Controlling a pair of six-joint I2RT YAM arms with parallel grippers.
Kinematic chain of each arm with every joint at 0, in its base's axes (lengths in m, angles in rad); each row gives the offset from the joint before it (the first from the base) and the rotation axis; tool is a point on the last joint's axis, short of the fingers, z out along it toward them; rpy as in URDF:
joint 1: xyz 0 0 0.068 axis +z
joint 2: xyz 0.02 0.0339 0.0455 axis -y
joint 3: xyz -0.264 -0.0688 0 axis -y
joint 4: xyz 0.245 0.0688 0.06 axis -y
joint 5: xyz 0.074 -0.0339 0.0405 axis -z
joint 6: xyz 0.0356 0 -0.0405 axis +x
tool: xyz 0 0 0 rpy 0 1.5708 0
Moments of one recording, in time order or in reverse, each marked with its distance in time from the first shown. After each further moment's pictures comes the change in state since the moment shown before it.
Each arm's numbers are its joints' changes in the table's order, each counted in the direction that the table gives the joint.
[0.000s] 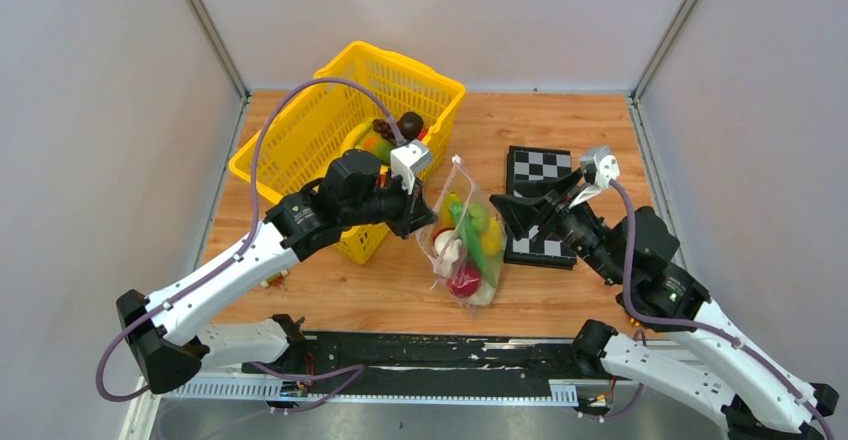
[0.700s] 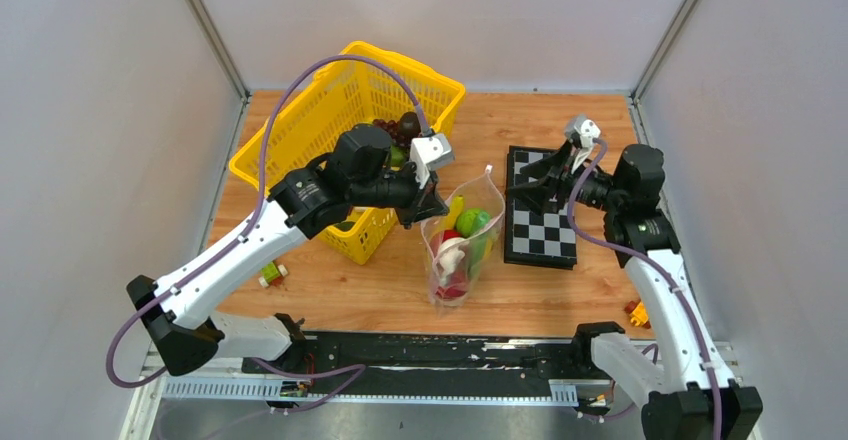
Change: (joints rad) left arm -0.001 -0.107 0.239 -0.151 0.157 0.255; right arm -0.794 -0.273 -0.024 0.038 -0.991 -0.264
